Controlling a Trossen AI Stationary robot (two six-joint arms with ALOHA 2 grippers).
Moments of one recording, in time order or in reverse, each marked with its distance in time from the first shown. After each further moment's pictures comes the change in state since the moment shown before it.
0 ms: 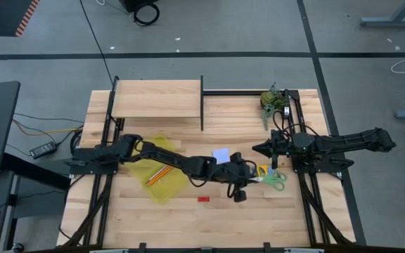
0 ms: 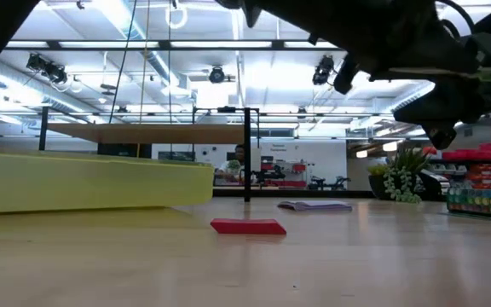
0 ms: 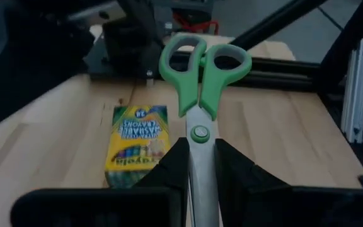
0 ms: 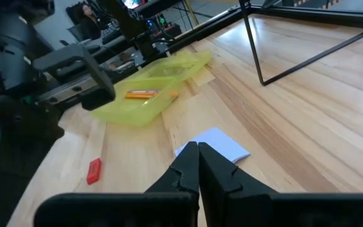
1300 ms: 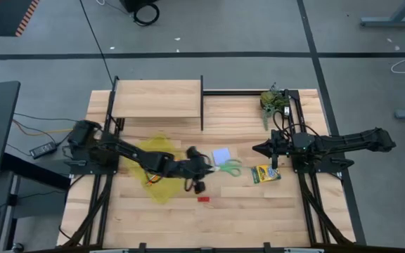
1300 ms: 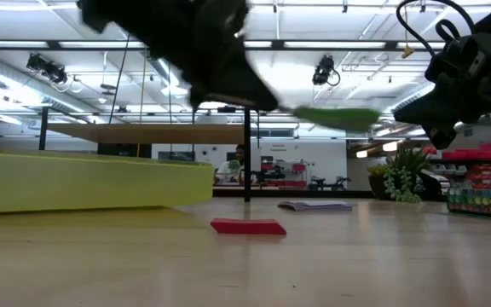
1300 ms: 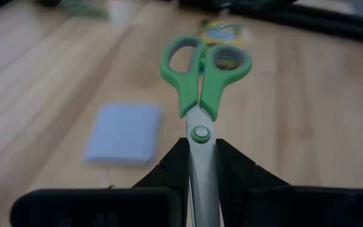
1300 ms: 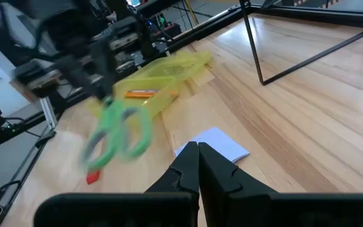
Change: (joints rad) left arm -0.047 -0.541 -0.805 0.120 -0.202 -0.179; right arm 0.000 0.000 0.000 -0.001 0.000 0.000
